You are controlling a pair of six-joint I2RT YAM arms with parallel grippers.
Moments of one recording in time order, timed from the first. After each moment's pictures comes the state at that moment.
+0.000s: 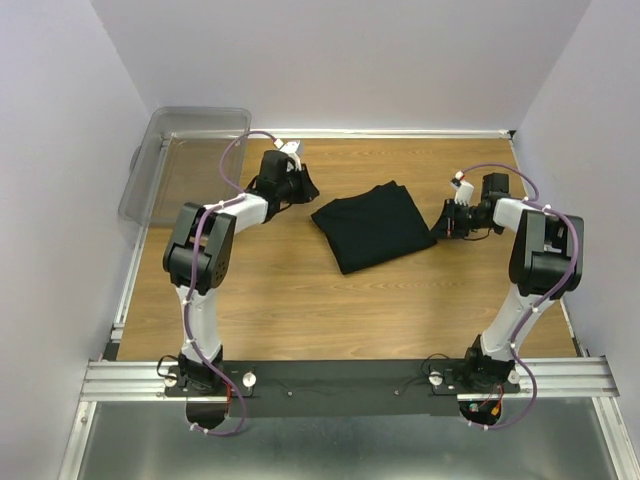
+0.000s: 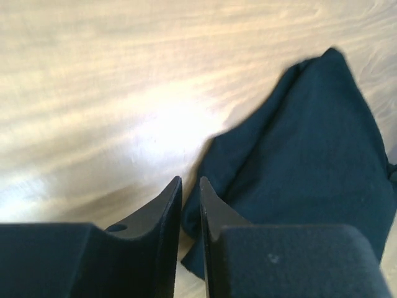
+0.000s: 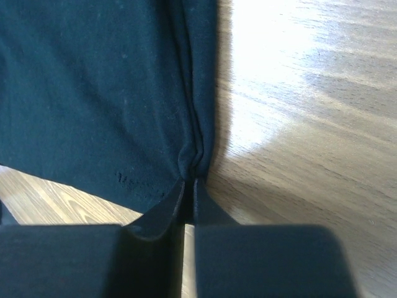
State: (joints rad) left arm -0.34 2.03 1.28 0.22 0.31 -0.42; right arm -0.17 1.90 1.12 -0.40 -0.75 -0.15
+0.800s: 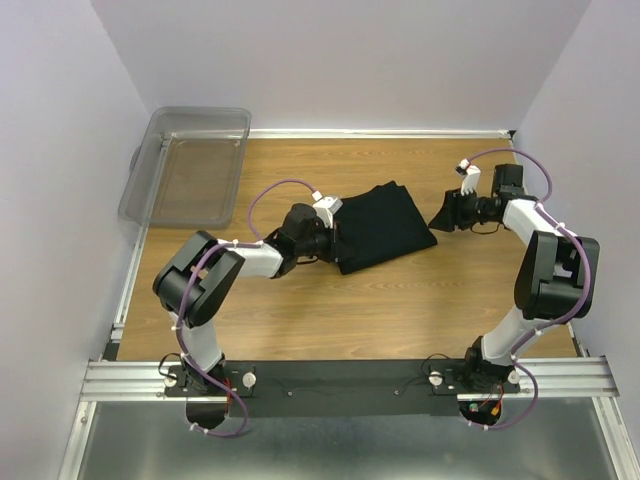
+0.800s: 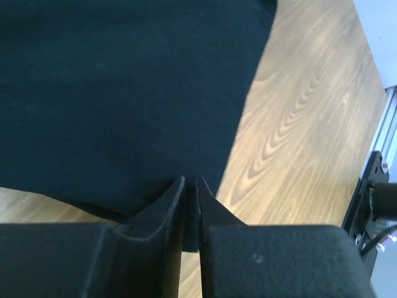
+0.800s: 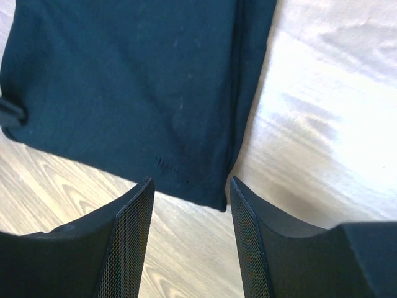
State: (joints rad) left arm -0.64 1.78 0.82 0.48 0.44 -0.50; right arm -0.18 1.71 1.11 -0.42 -0.78 -0.34
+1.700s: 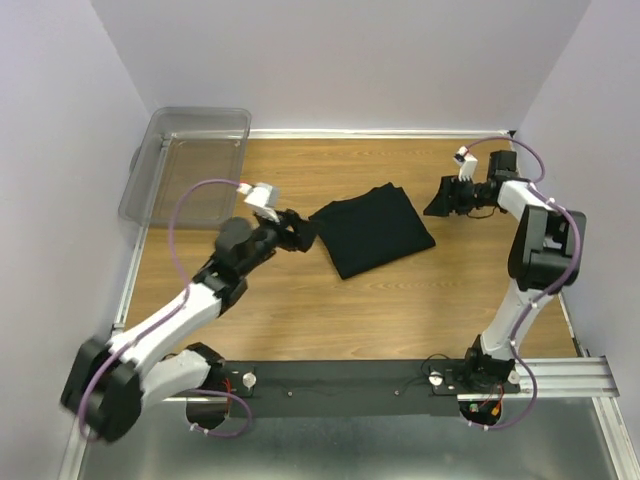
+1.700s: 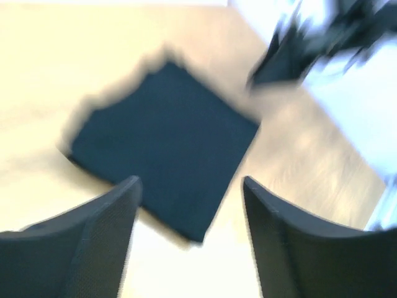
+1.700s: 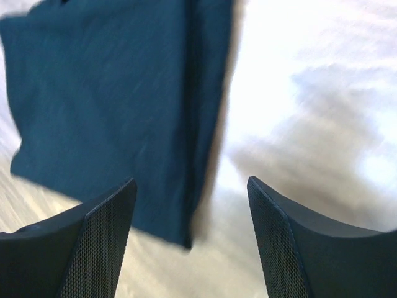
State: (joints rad) left arm -0.56 1.16 0.57 0.44 0.19 -0.45; right arm -0.18 1.89 1.29 -0.46 -0.81 -0.30
